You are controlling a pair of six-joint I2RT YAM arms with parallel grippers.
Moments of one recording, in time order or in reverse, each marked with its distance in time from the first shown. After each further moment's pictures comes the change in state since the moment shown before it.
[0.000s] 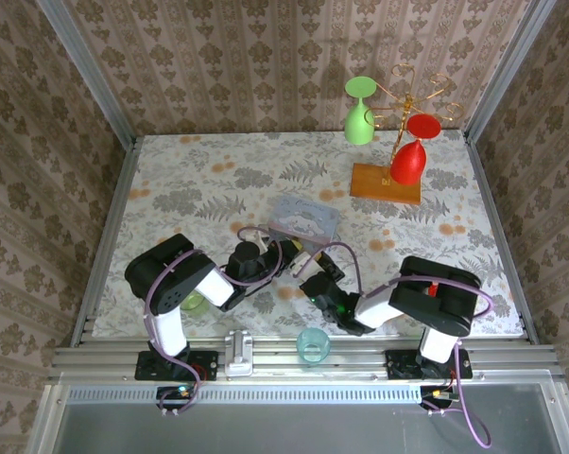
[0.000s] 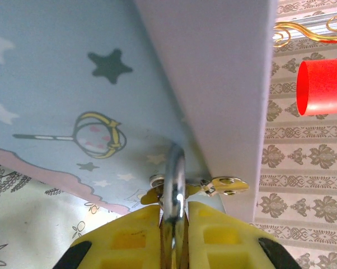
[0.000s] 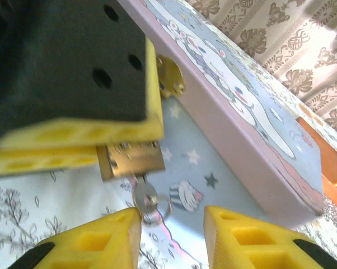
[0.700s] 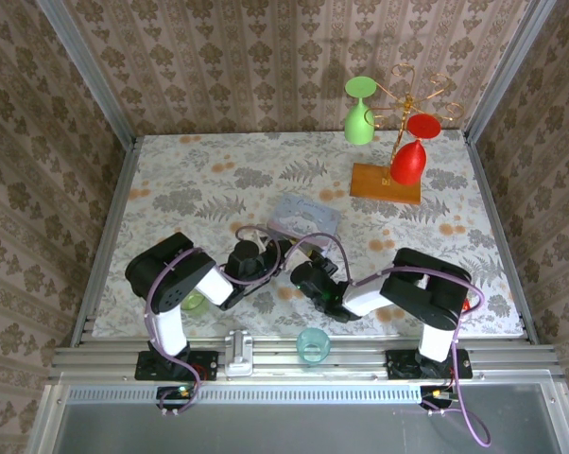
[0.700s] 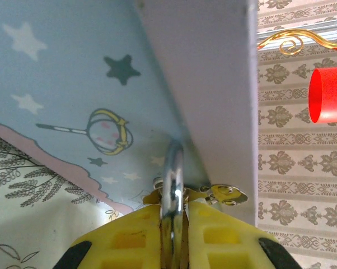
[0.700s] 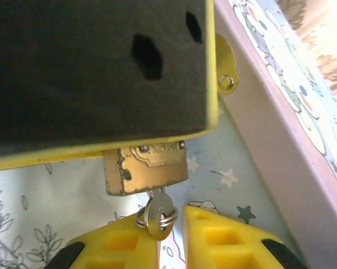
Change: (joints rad) left arm 0.016 0.009 0.000 -0.021 -0.002 0.008; right arm -0.037 0.096 0.178 -0.259 -0.025 -0.038
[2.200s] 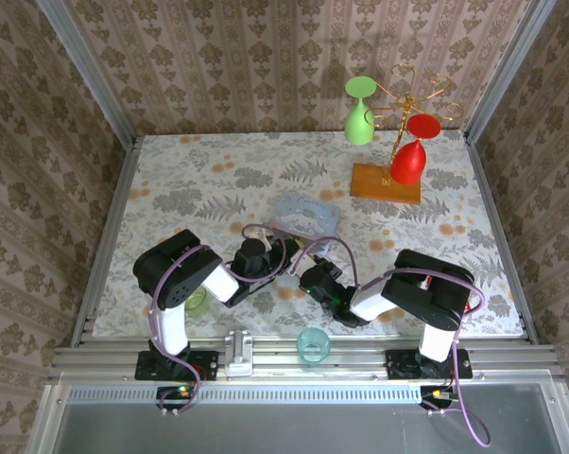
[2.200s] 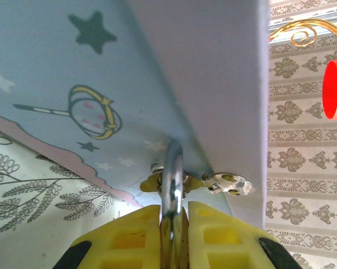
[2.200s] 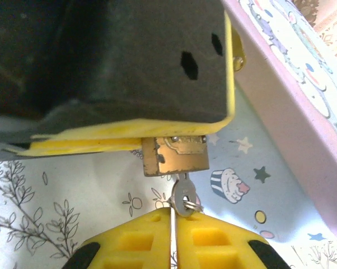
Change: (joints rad) left arm -0.014 0.050 0.053 -0.020 -0.008 0.022; right arm -0.016 -0.020 -0.086 0.121 -0.102 0.030
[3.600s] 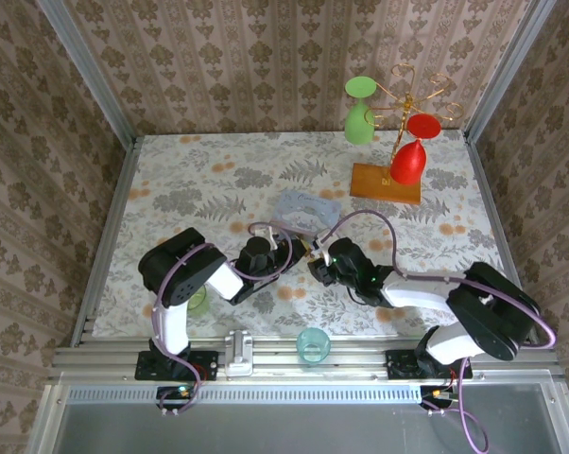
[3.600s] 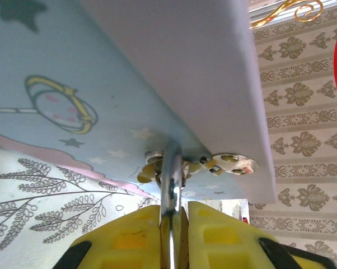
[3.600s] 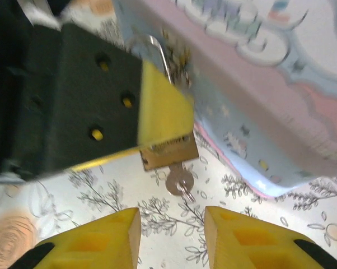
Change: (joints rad) left arm -0.014 0.029 0.051 -0.028 0.010 0.106; right arm -0.240 -0.344 -0.014 -0.415 -0.573 0.384
